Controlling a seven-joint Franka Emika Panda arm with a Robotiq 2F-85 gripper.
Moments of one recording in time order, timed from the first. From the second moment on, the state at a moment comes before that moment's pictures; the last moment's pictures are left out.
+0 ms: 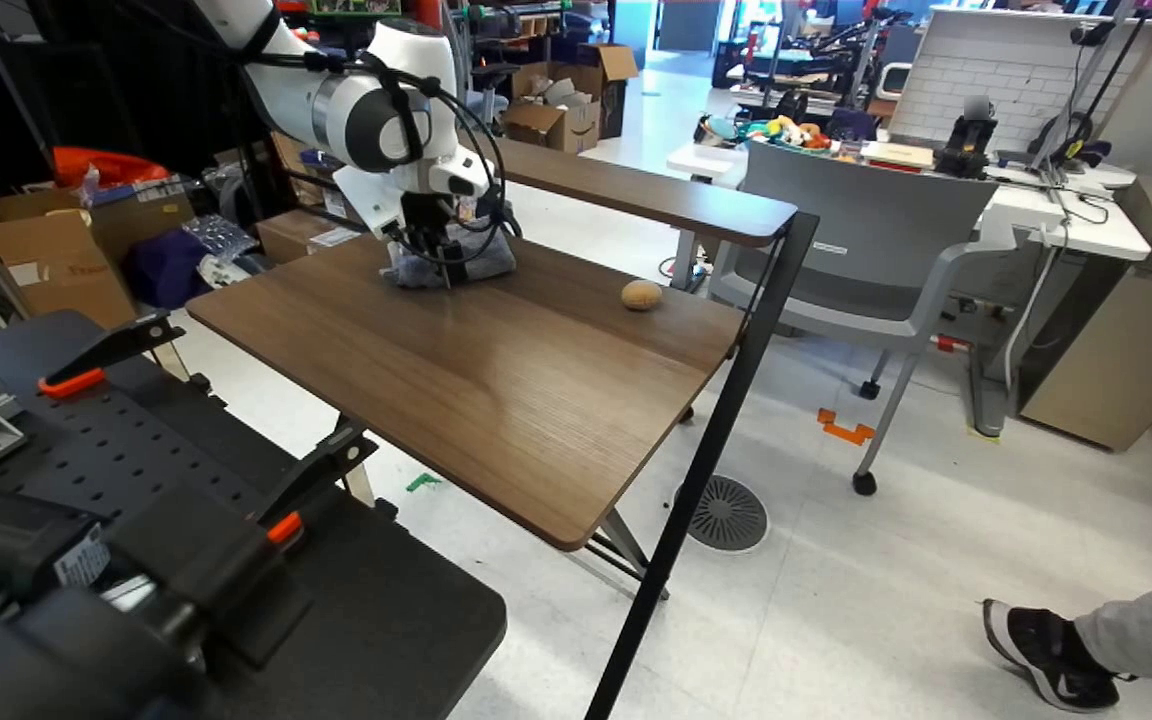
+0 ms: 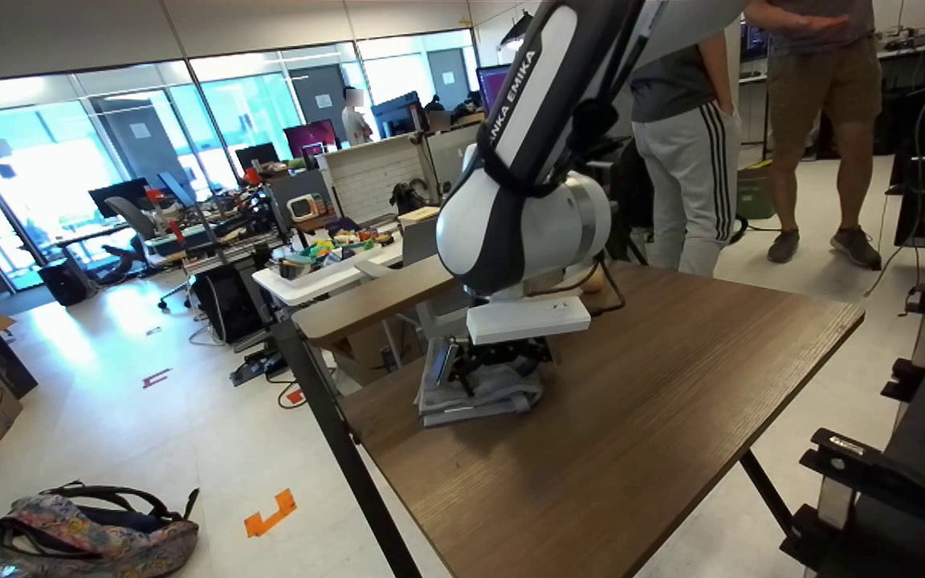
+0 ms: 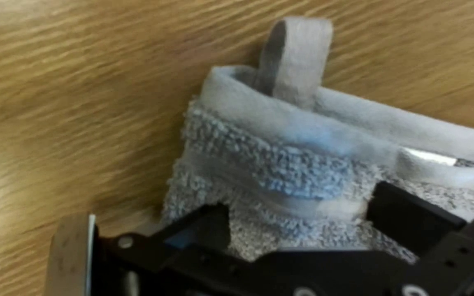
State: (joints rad) arm 0.16 1.15 0.08 -1.37 0.15 2.65 0.37
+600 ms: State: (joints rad) arm 0.02 1.20 -0.05 -1.25 0.18 2.49 0.47
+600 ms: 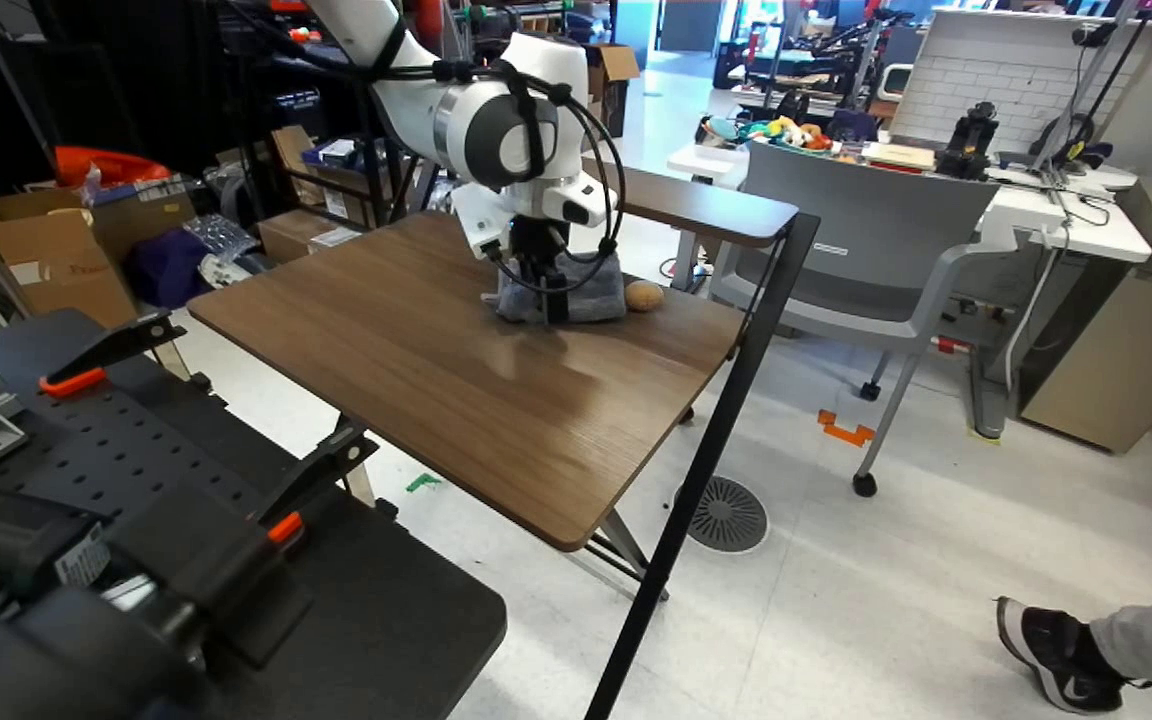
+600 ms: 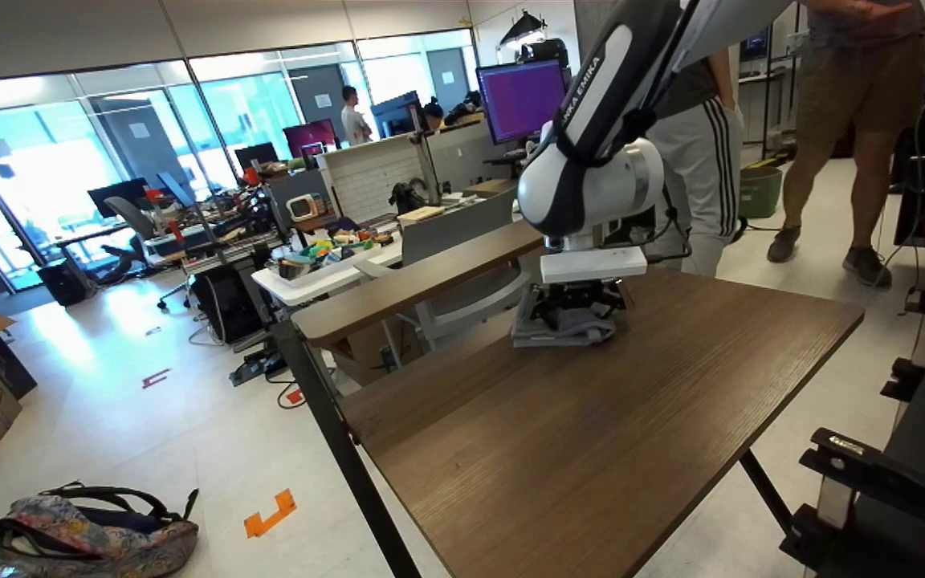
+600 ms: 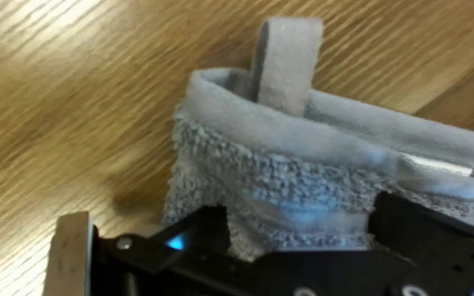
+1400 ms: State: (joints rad) arm 0.05 1.07 0.12 -1.48 0.18 2.37 0.22
